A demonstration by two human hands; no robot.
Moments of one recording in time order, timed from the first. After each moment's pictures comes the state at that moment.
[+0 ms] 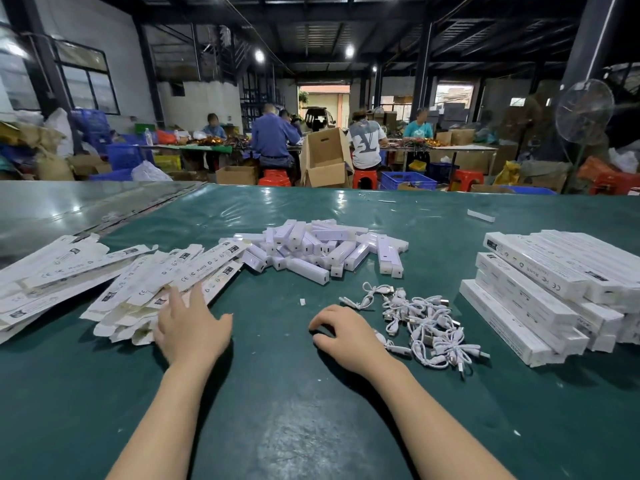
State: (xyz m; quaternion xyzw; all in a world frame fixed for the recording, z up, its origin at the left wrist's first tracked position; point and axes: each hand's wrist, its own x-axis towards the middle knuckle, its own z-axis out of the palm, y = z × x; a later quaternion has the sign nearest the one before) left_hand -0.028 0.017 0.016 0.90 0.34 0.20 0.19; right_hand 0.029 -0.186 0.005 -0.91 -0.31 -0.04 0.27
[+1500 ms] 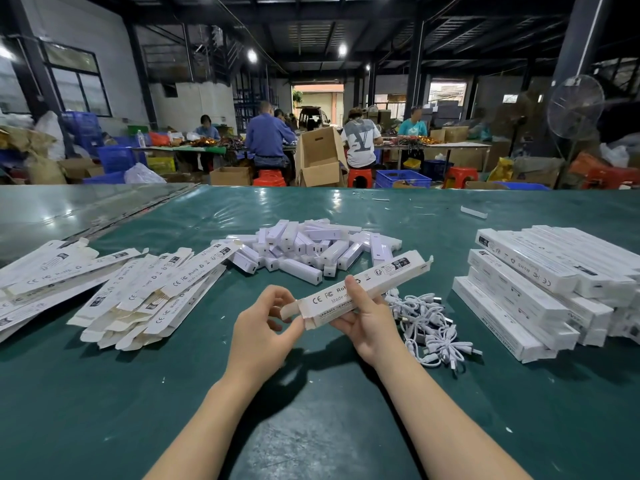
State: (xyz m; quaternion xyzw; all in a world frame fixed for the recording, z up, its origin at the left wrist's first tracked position) left_hand -0.029 -0.056 0.007 0.82 -0.03 0.33 0.47; right_hand 0.036 -0.197 0.014 -0.45 -0.05 0.10 0.88
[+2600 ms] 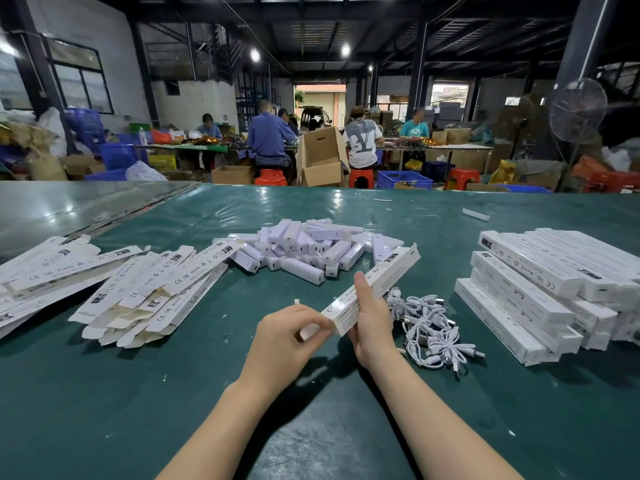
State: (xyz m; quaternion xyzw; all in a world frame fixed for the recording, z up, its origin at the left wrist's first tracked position) left_hand -0.027 -0.070 0.008 0.84 -0.16 0.33 0.39; right_hand 0.039 -0.188 0.012 -0.49 -0.02 0.01 0.87
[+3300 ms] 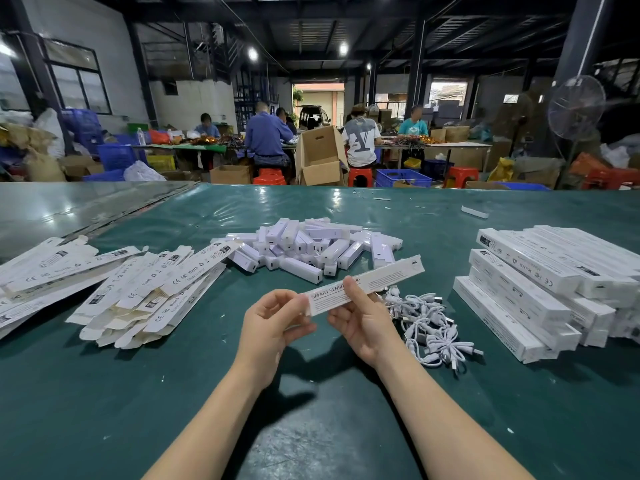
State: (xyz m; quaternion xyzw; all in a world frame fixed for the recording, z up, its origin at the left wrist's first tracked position) left_hand -0.028 -0.072 0.023 0.54 0.00 0.16 0.83; right_hand 0.032 -0.197 0.017 -0.44 -0.07 0.15 0.88
